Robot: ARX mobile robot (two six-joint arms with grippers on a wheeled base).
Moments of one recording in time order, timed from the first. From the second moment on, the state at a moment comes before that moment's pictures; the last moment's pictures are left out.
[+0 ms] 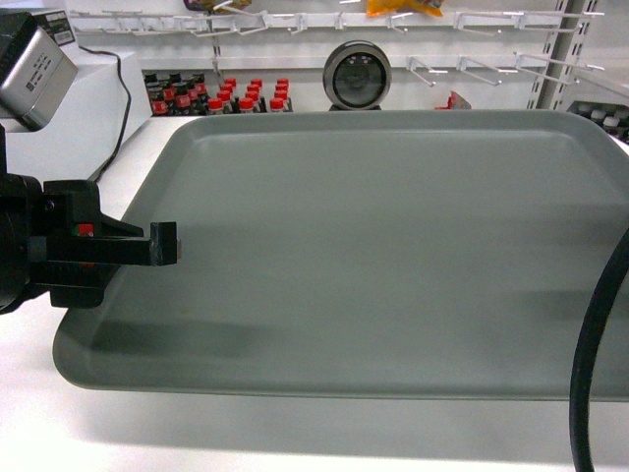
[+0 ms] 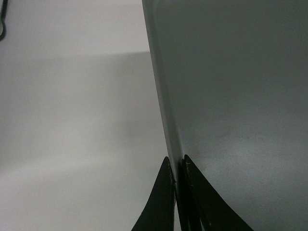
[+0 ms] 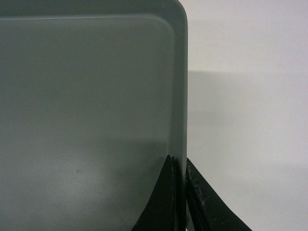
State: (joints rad) left arm -0.33 1.36 0.55 0.31 -0.10 -0.13; right arm 0.17 1.36 0.60 0.26 0.06 0.09
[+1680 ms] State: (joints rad) left arm -0.42 1.72 0.72 0.57 -0.47 -0.09; right arm 0.07 1.67 0.80 0.37 -0.10 0.16
